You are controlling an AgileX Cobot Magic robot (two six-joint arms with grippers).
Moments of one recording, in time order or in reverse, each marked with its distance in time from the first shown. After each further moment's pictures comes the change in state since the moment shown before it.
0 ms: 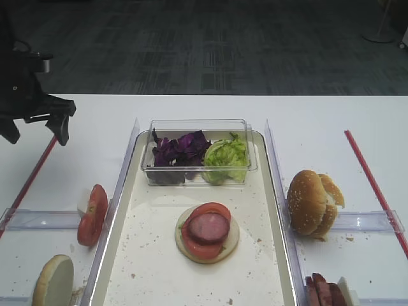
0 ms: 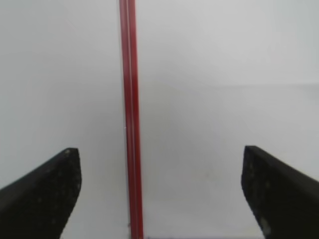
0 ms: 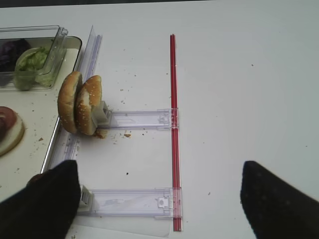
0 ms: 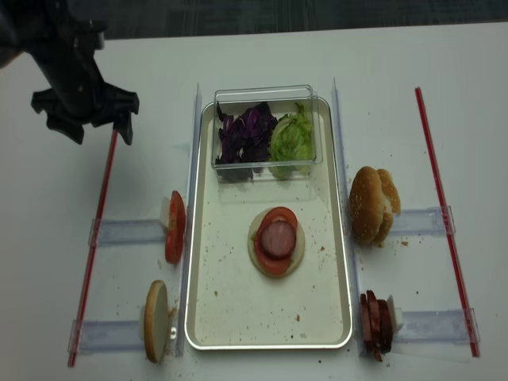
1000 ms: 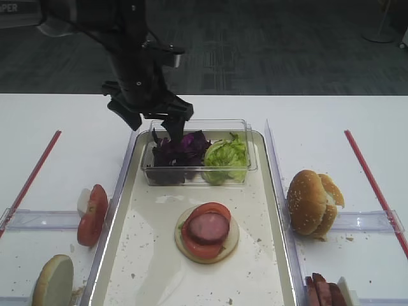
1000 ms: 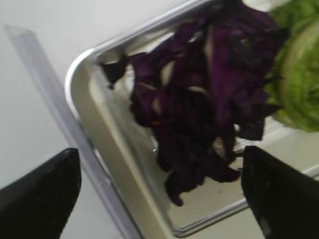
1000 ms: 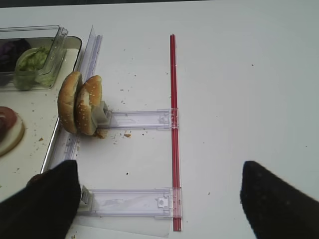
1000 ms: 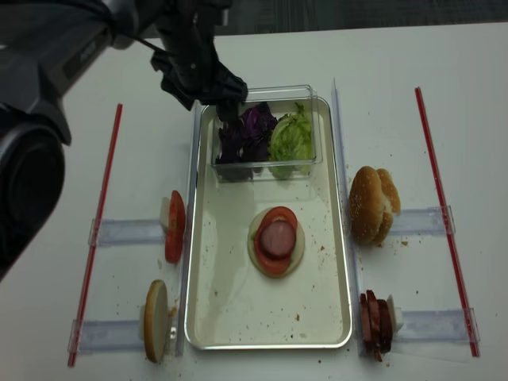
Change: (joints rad) left arm -0.406 0.109 -0.271 -0.065 0.078 0.061; right arm 0.000 0.000 0.000 0.000 0.000 0.000
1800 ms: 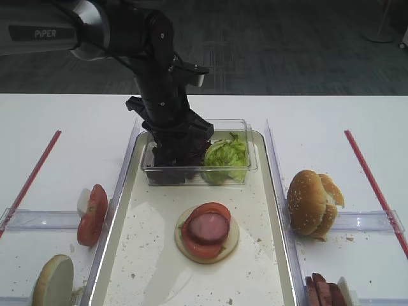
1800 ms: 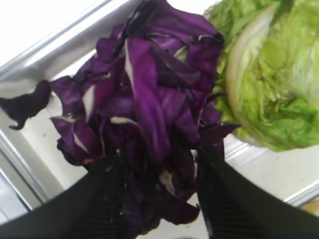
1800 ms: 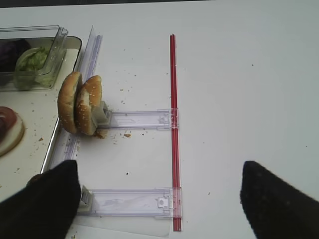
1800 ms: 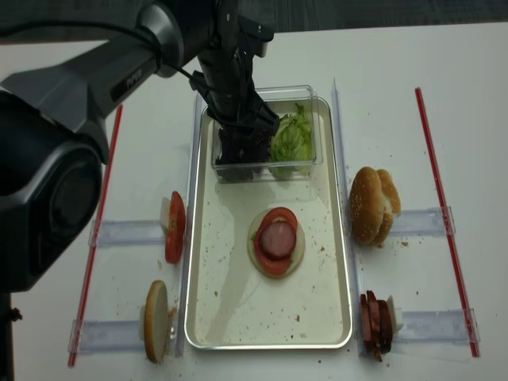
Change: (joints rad) left arm -0.080 0.066 -0.001 -0.009 -0.073 0.016; right arm 0.000 0.000 0.000 0.000 0.000 0.000
